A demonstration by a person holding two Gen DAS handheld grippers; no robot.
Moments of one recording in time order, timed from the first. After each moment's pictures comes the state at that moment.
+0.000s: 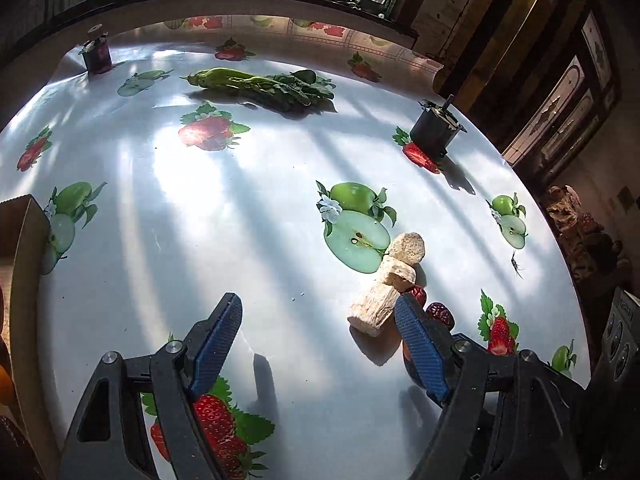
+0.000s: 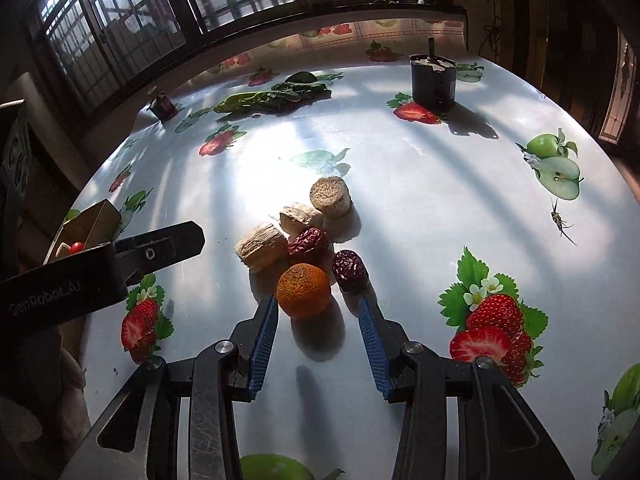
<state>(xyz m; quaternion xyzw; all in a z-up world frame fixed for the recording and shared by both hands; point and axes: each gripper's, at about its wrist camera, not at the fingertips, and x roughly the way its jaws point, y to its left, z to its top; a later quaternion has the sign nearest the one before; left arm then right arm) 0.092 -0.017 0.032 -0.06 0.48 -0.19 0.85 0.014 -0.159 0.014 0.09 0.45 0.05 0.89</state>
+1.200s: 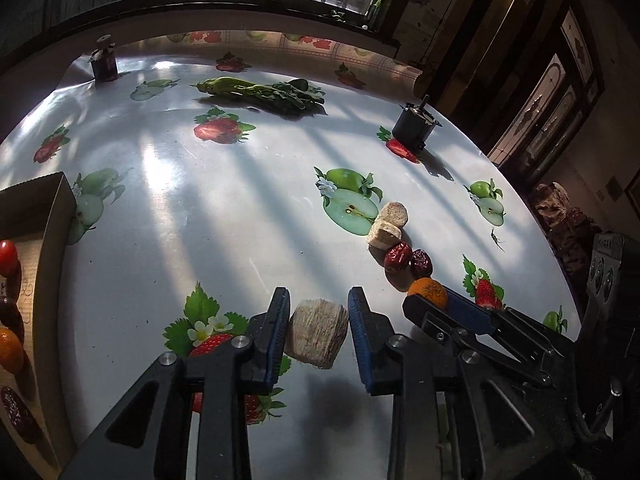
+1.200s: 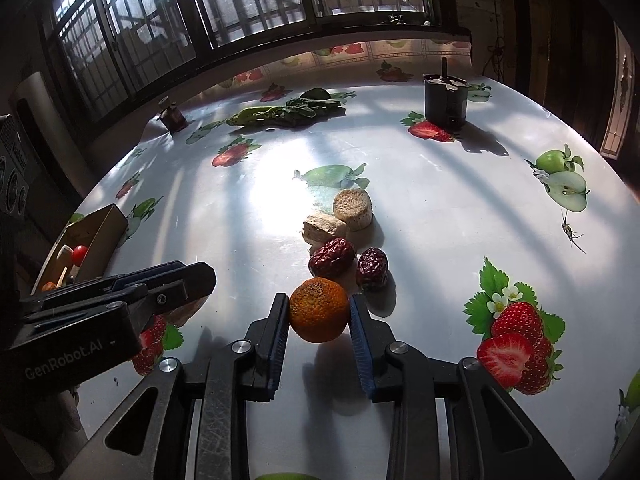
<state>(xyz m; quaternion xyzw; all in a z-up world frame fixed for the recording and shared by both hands) 0.036 0.021 0.048 -0.06 0.45 -0.21 0.87 0.001 -0.143 0.022 0.09 0.41 0.05 0.91</state>
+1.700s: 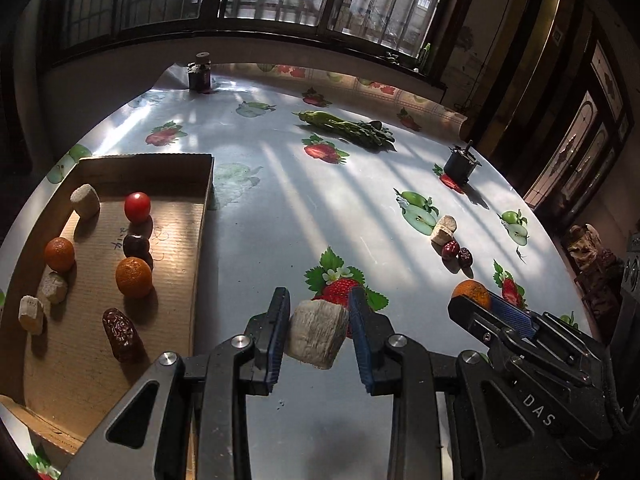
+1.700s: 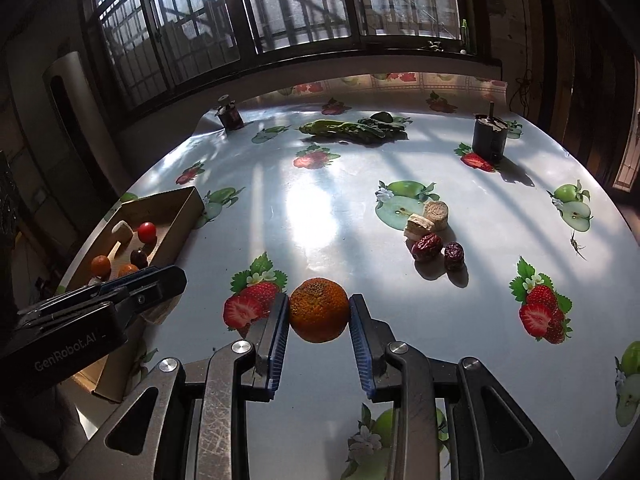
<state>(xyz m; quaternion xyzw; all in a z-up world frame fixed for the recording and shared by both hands) -0.039 0.115 0.074 -0.08 0.40 -0.11 0.90 -0.055 -0.064 0.063 0.06 0.38 0.09 0.92</state>
